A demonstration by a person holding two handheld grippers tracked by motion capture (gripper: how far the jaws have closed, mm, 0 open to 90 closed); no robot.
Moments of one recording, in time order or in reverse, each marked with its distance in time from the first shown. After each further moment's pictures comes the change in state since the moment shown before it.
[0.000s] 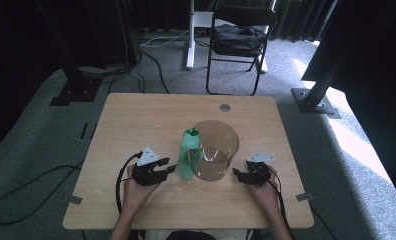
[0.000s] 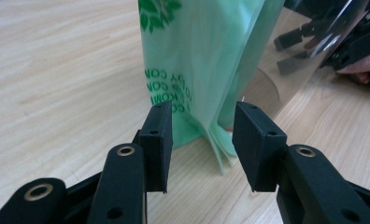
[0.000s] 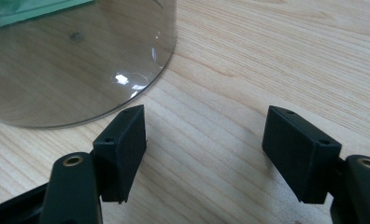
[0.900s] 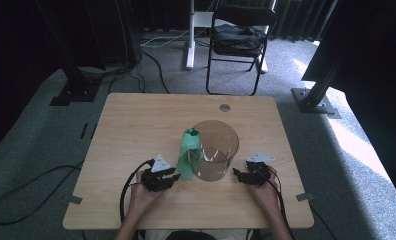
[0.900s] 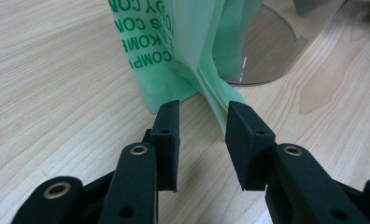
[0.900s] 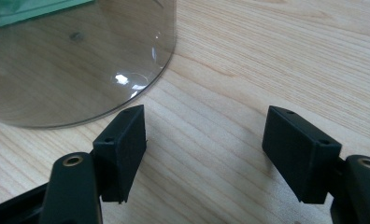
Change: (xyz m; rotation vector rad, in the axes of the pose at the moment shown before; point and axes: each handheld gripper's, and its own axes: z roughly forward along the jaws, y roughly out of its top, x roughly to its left) left arm -0.009 -0.022 0.037 0.135 0.001 0.067; right arm 0.000 0.000 0.000 0.000 0.000 -0.001
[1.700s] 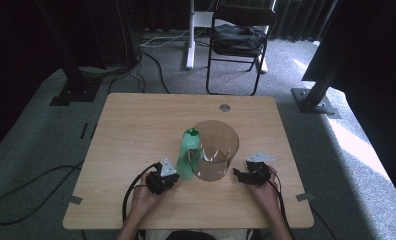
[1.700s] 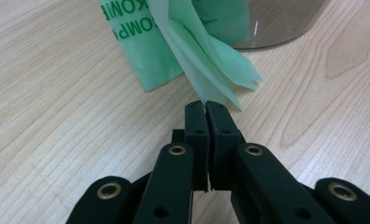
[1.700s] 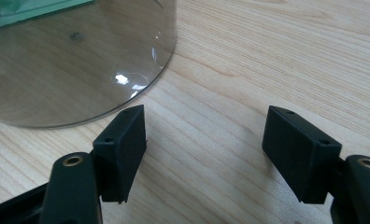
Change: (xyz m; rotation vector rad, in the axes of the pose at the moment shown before) left arm -0.009 -0.004 0.015 0.101 0.057 0.090; right arm 0.000 0.000 0.000 0.000 0.000 0.000
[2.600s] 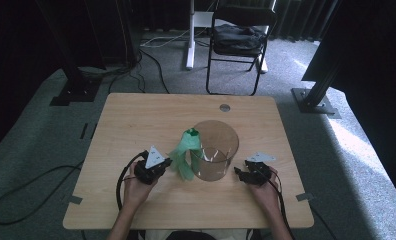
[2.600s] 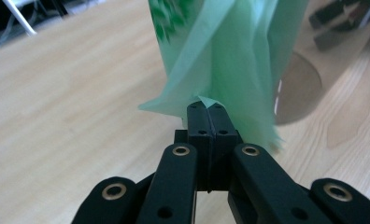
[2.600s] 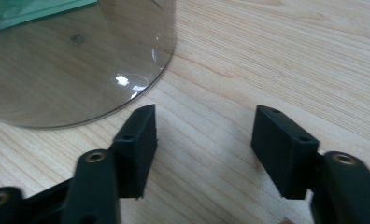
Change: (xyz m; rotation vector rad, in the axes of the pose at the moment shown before) left arm 0.023 0.029 -0.059 -0.209 0.108 0.007; right arm -0.001 0.001 -0.002 0.000 0.008 0.010
